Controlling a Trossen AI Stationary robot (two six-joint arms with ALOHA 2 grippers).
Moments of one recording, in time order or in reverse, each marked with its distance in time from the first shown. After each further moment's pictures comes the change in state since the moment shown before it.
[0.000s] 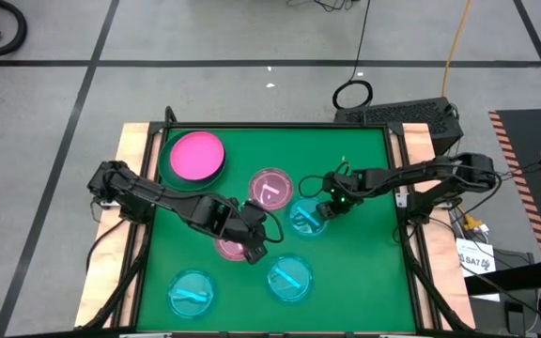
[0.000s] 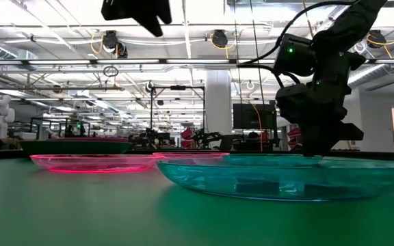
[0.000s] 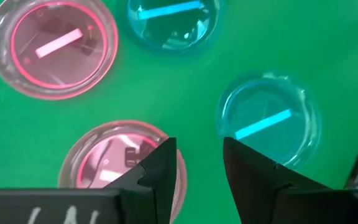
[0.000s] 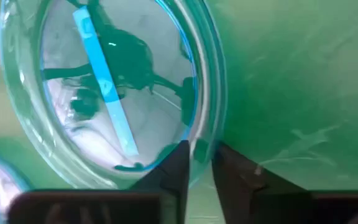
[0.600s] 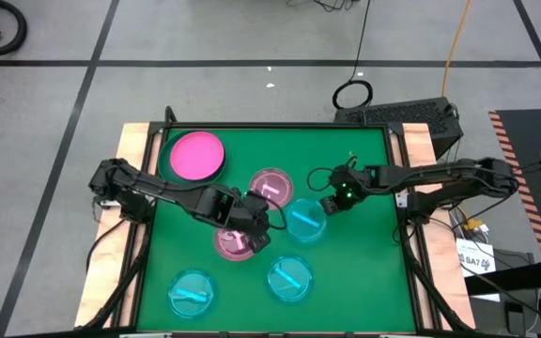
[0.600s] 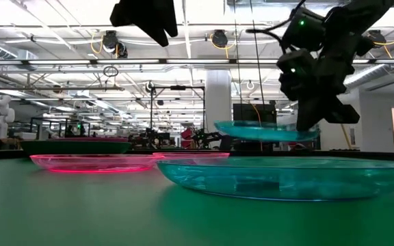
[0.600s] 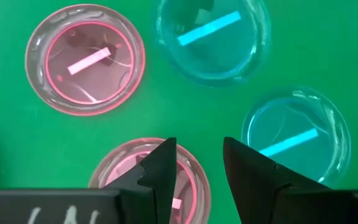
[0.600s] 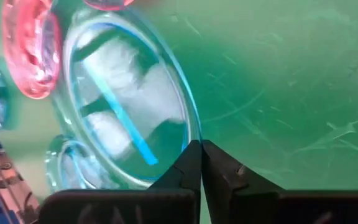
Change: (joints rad) left arm 0.064 0.000 0.000 -0.001 -0.037 0.055; right arm 0.000 -0.200 0.000 -0.011 -0.026 0.043
